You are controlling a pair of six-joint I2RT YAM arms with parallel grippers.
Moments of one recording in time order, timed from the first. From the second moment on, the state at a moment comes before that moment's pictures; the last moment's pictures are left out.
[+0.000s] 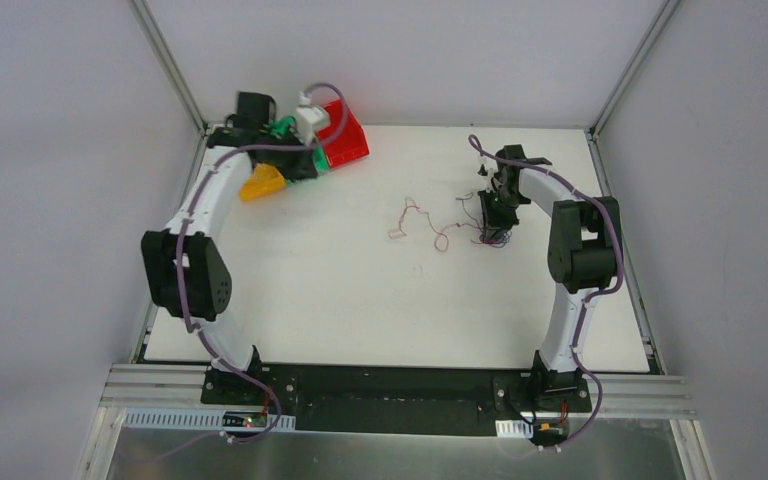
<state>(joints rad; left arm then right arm) -0.11 1.74 1.63 -0.75 0.60 0.53 0.15 2.03 1.48 -0.85 -0.16 -0.01</state>
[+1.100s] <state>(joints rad) 0.09 2.07 2.19 -0.40 0.80 -0.14 0.14 2.00 1.45 -0.91 -0.31 -0.07</state>
